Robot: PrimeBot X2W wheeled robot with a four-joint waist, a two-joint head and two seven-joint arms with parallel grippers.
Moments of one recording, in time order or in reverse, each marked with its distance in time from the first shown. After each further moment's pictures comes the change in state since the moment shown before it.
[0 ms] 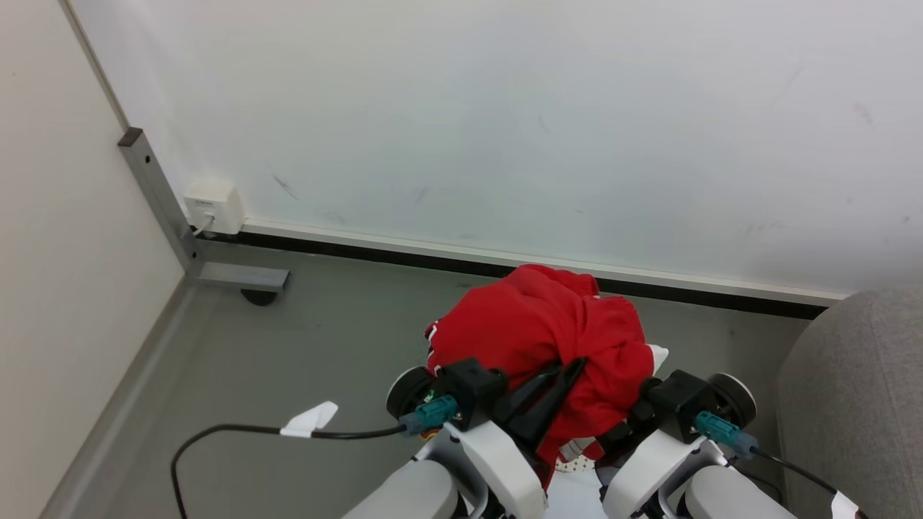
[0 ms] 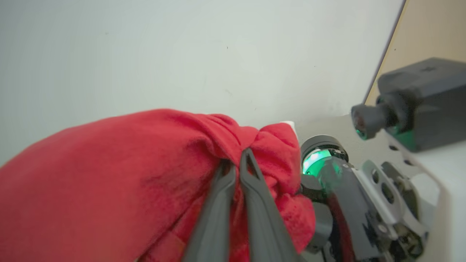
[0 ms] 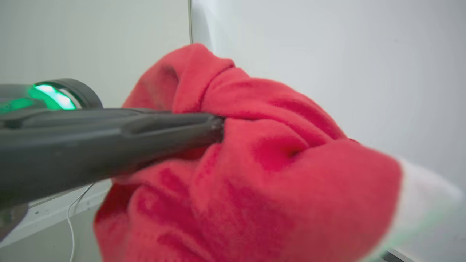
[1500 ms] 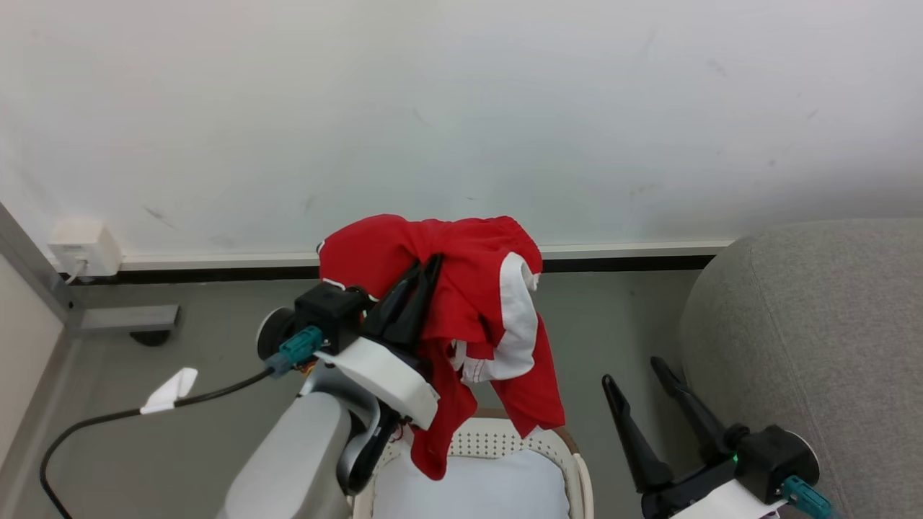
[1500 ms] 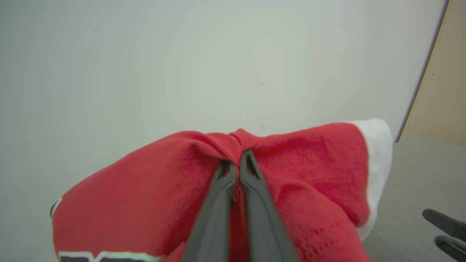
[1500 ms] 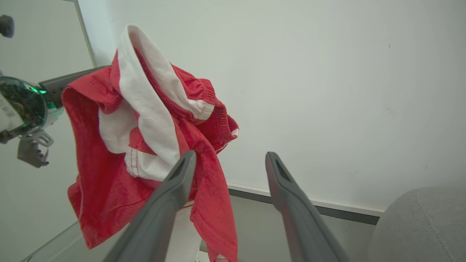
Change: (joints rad) left arm -0.006 0.045 0.397 0.004 0.145 -0.006 -0.004; right arm 0.308 0.033 -0.337 -0.303 -0.094 0.000 0.000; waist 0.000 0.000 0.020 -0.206
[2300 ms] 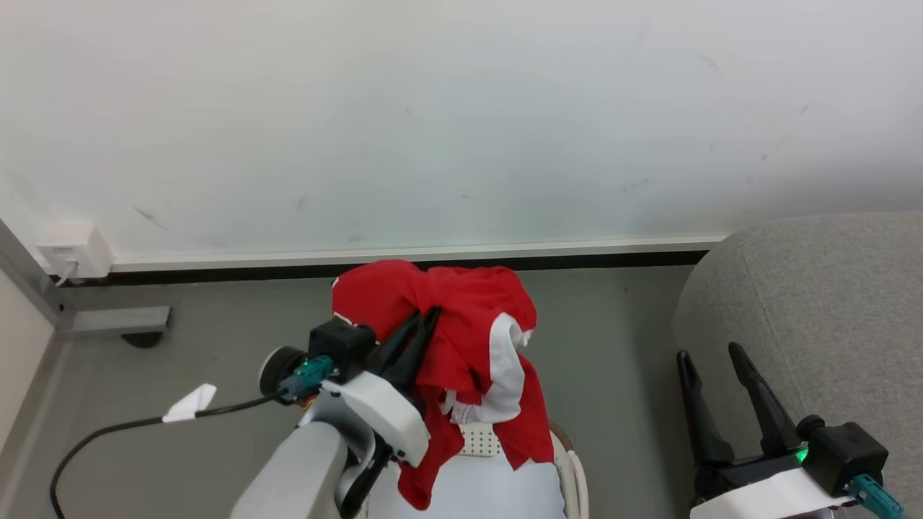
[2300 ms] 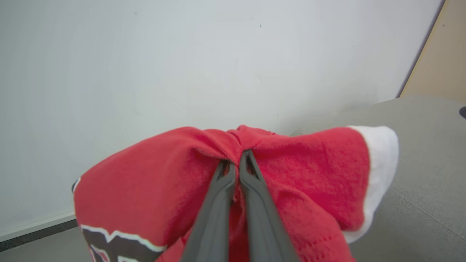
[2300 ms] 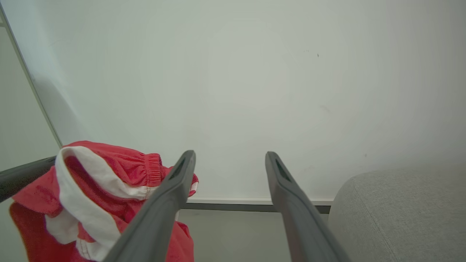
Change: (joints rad) left arm 0.030 -0.009 -0.031 0.177 0.049 -0.013 -0.012; right arm 0.038 0.042 -0.202 -0.019 -0.019 0.000 0.000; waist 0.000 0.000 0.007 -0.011
